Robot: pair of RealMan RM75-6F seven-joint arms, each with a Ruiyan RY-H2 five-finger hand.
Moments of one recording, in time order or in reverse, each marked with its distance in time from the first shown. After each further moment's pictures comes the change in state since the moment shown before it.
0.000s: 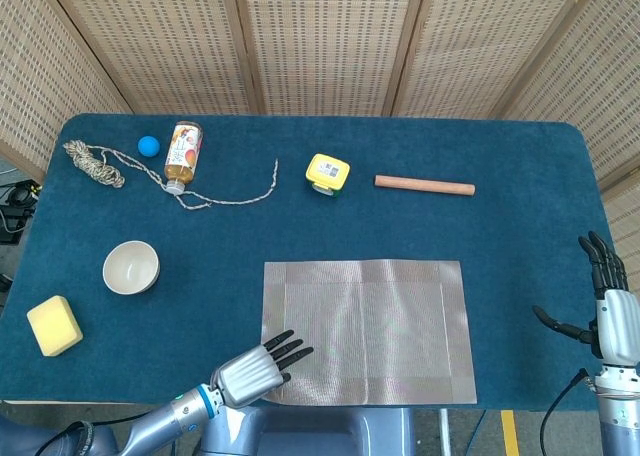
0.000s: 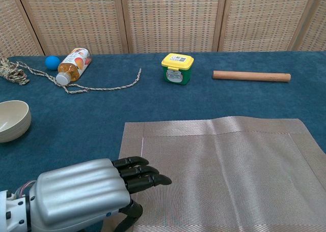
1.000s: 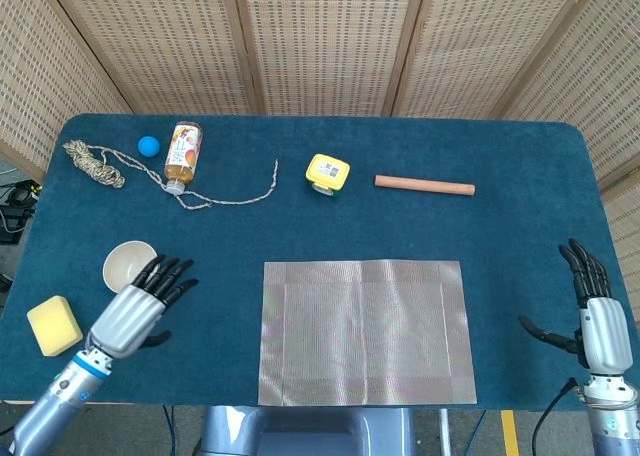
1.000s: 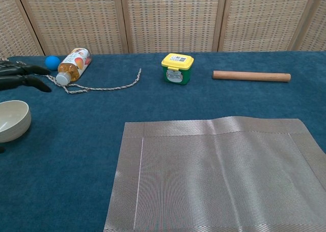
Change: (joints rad) left arm 0.207 0.384 -0.037 0.000 -0.018 0.385 -0.309; right arm -0.010 0.004 -0.042 -0.052 -0.074 0.030 -0.058
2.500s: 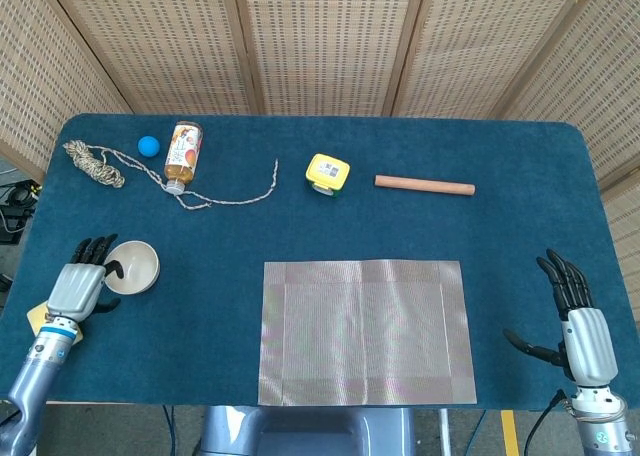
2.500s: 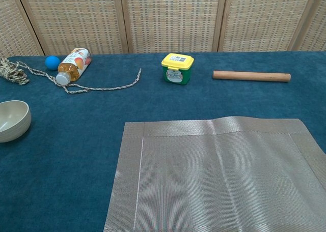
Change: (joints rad) left arm 0.088 -0.264 -0.177 0.617 -0.219 -0.202 -0.277; right arm -0.007 0.001 -0.053 -0.041 -0.079 0.027 -0.043
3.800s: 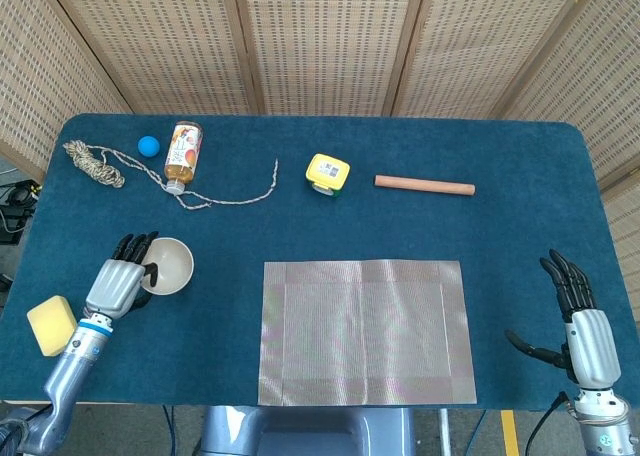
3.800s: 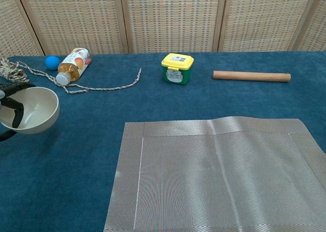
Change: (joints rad) left arm -0.045 -0.027 -0.028 -0.145 0.049 0.004 0.146; right arm -0.005 0.011 -0.004 -0.006 -0.010 0.021 0.028
